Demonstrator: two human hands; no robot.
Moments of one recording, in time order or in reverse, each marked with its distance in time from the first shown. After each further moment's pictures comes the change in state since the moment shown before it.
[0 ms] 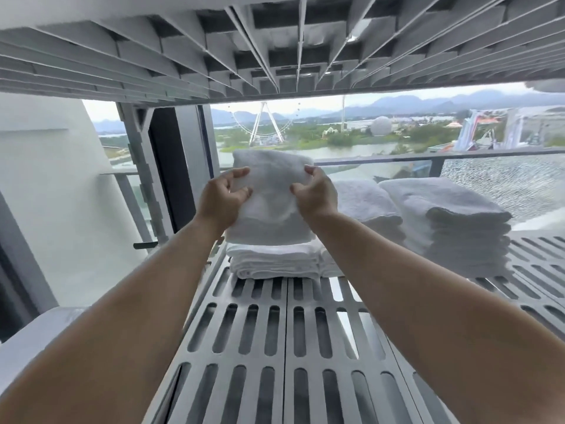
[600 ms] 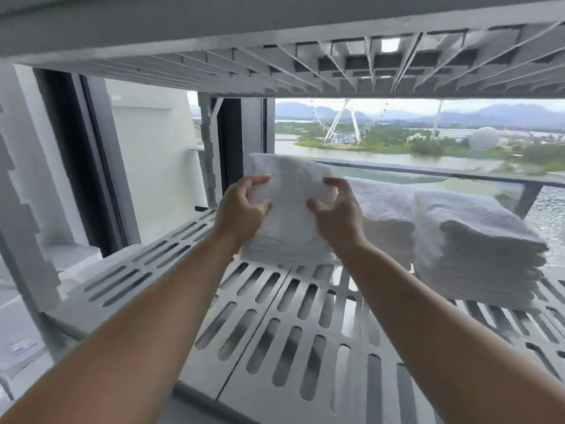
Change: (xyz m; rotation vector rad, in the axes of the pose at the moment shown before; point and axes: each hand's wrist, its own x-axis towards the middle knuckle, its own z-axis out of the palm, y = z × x) left_hand -0.134 0.071 0.011 0.119 0.268 -0.130; right_hand -0.068 0.028 -0.056 0.204 -0.205 -0.133
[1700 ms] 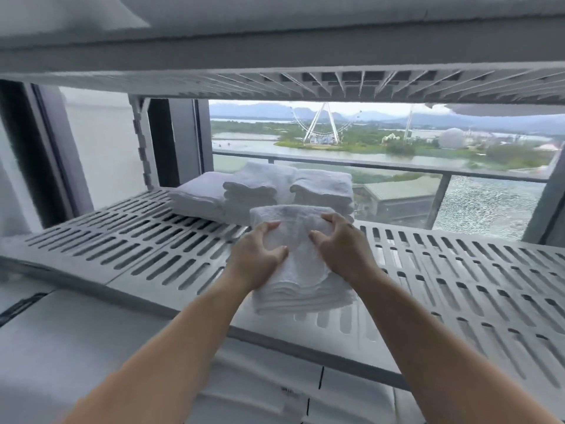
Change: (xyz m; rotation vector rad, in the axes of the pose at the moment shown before) left_hand -0.267 0.174 0.173 0.138 -0.278 -0.101; right_hand -0.147 0.068 -0.325 -0.400 -0.104 0.029
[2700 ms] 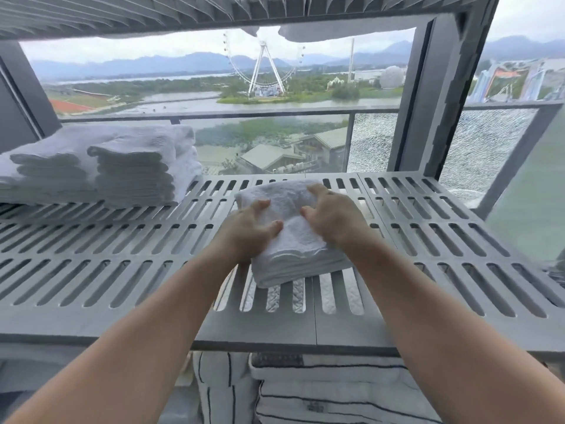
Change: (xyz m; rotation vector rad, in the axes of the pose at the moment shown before) left_hand -0.028 0.198 0.323 0.228 -0.354 0.033; right_hand 0.000 0.292 -0.251 -0.336 -0.124 0.120
